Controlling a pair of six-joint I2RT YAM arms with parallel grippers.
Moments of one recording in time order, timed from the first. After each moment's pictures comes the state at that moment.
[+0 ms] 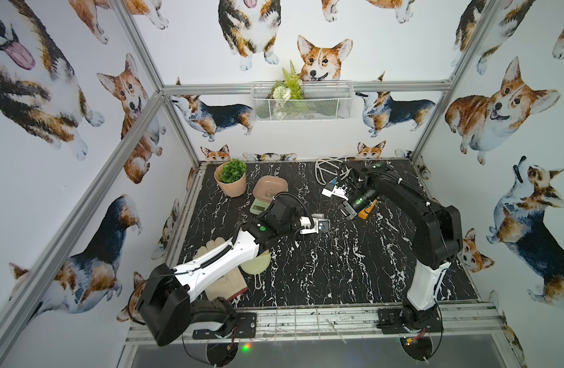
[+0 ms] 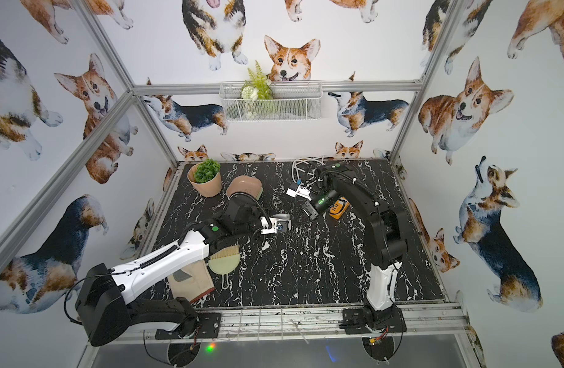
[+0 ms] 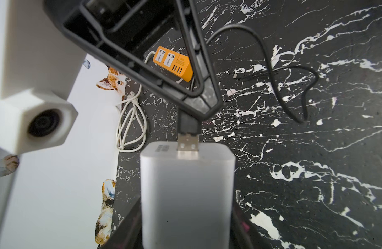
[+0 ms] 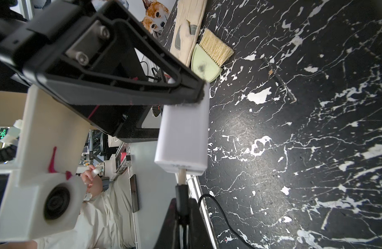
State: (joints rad) left arm -0.79 1.33 0.99 -0.27 0.15 0.98; right arm 0.43 1.87 1.67 -1.48 -1.00 -0.55
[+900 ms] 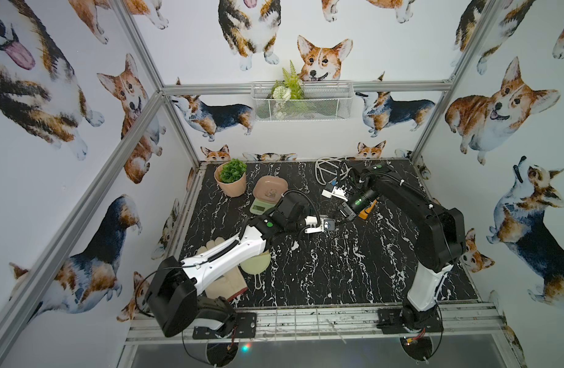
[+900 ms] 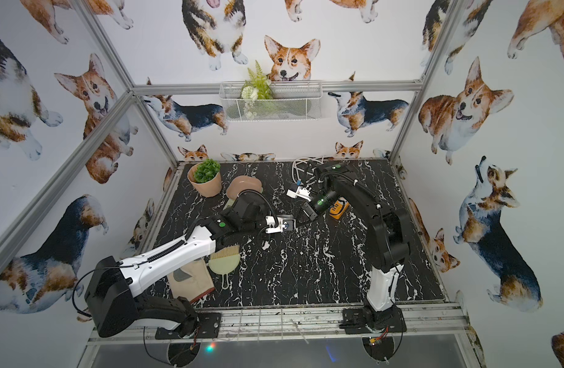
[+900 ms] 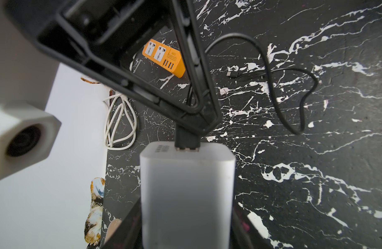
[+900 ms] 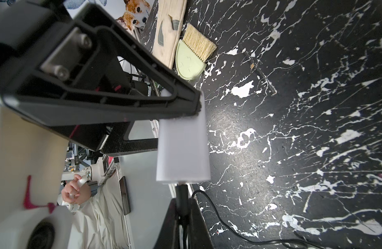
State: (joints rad) left arm -0.83 1.40 1.07 -0.36 0.11 0.94; right arm 0.44 1.84 1.65 -1.42 -0.91 -0.45
